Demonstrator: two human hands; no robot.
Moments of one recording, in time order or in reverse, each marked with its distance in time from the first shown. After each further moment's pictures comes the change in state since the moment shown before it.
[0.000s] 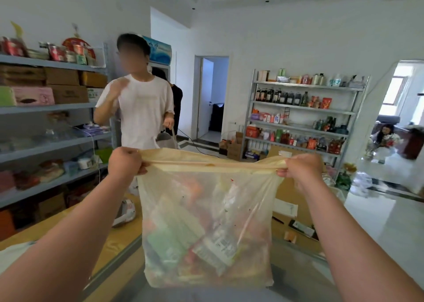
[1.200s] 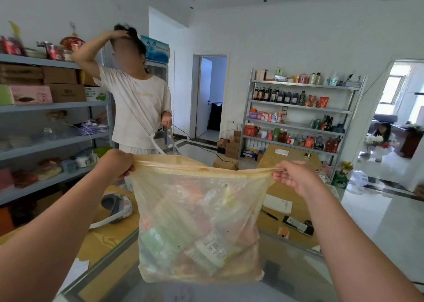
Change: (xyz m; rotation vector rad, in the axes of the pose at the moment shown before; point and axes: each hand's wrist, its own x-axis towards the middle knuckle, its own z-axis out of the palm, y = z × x) left_hand -0.019 0.006 -0.016 0.275 -0.144 -0.100; right_hand -0.009 0.016 -0.032 0.197 -0.292 0.111
